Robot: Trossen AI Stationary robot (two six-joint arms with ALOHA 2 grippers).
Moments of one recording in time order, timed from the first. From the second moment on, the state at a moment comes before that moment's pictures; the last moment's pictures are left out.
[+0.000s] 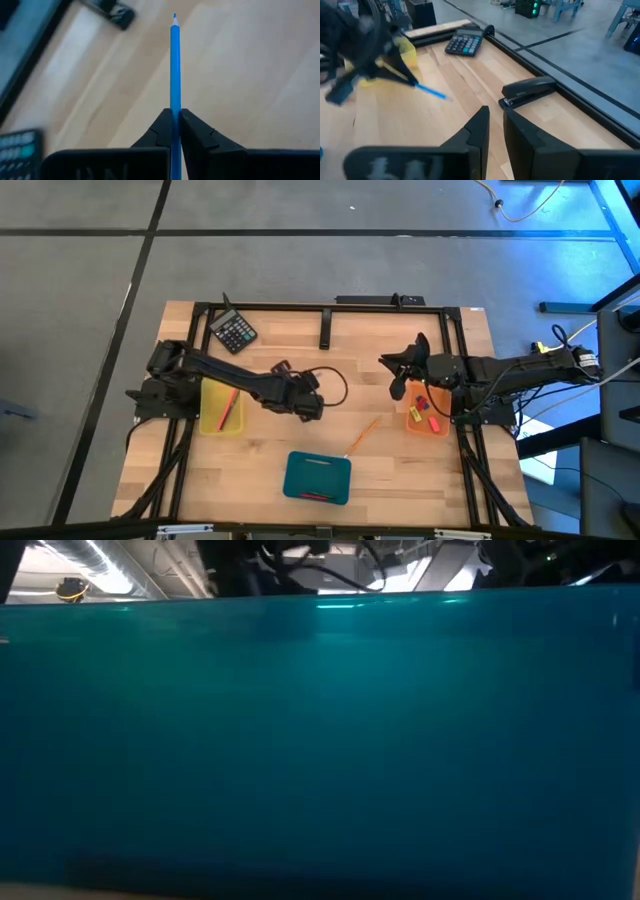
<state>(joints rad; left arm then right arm) -0.16 1.83 1.34 -0.86 -0.63 -0.66 0.08 0.85 0.55 -0.09 0.53 0.26</state>
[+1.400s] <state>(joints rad) -0.53 1.23 0.78 -1.34 -0.55 -1.75 0.07 0.96 0.55 -0.01 0.60 0.25</state>
